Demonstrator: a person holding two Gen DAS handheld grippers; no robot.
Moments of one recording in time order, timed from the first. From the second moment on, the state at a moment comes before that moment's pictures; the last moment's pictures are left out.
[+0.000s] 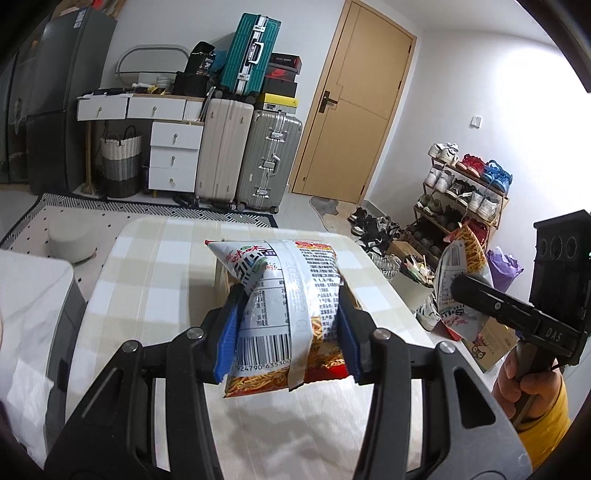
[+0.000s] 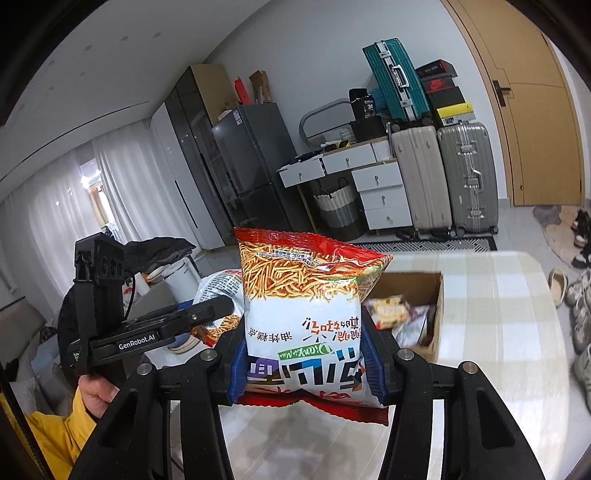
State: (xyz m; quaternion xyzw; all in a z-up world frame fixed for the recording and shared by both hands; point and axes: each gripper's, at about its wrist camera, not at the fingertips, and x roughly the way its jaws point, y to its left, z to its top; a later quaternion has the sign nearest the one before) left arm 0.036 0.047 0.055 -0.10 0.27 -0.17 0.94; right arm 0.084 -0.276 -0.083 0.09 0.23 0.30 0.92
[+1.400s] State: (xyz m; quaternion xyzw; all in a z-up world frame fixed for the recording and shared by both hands) left arm 0.377 -0.061 -0.058 -0.06 0.41 -0.15 0.90; right arm 0.322 -0.266 -0.152 0.08 0.37 0.25 0.89
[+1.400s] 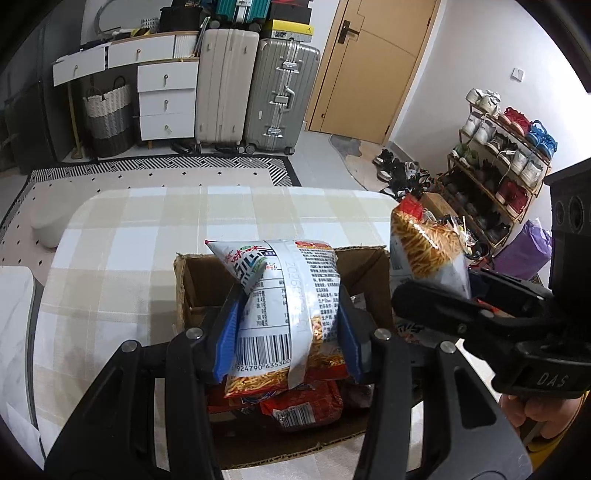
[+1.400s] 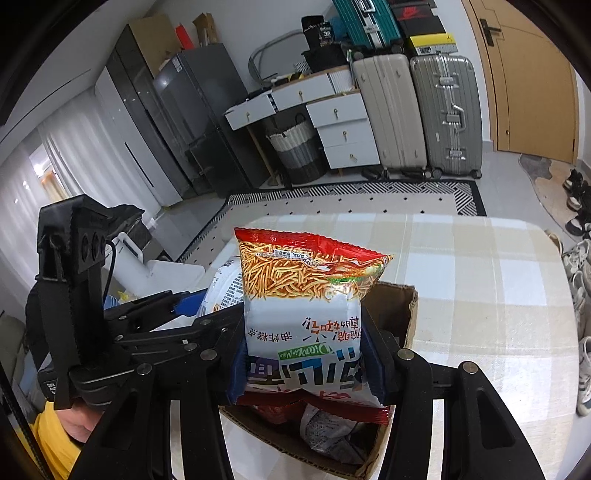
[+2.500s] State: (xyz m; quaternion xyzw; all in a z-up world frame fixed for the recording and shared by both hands) left arm 0.313 -0.019 -0.044 -0.07 0.39 -0.12 0.91; right arm 0.319 -0.257 -0.163 0.08 0.40 0.23 0.88
